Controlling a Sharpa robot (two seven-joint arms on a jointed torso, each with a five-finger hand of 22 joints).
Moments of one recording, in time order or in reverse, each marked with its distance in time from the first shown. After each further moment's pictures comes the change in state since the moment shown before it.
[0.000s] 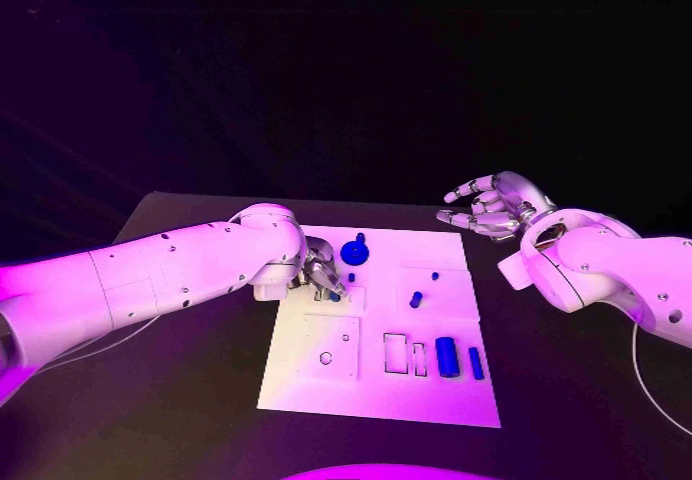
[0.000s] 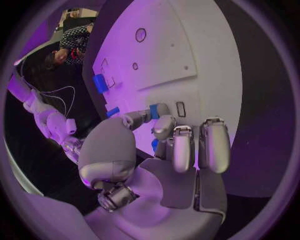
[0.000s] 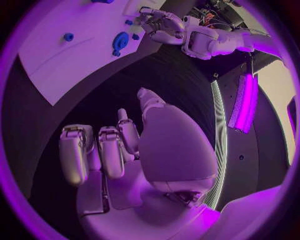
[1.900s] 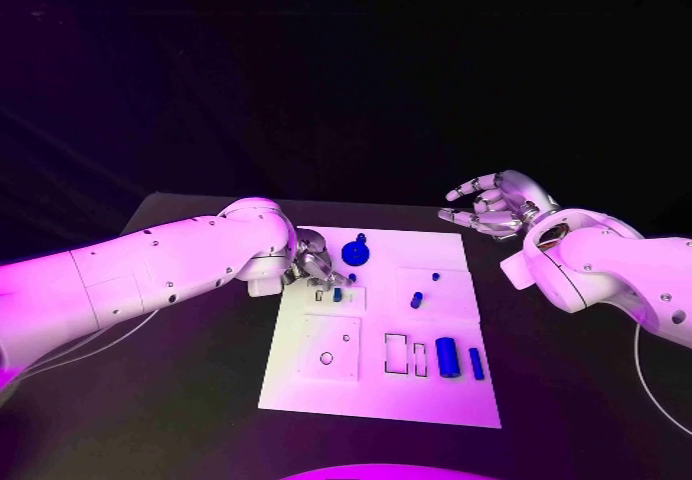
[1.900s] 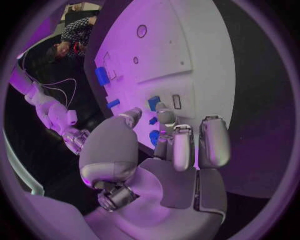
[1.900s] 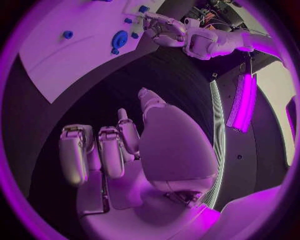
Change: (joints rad) left arm -0.003 -0.043 0.034 0.015 0.047 -0.049 0.003; left_hand 0.012 0.000 -0.386 0.159 -0.221 -0.066 0.029 -0.070 -0.016 -0.137 0.036 -0.155 -0.207 0.002 0.012 -0.023 0.000 0.000 -0.032 0.011 -0.042 -0.070; right arm 0.000 -0.006 0.000 0.001 0.001 -0.007 0.017; right_hand -0.010 0.002 0.000 0.000 -0.033 0.000 0.000 0.004 -0.004 0.000 0.000 0.000 -0.001 0.000 0.000 -0.006 -0.001 0.000 0.000 0.000 0.000 0.000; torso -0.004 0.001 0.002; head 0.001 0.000
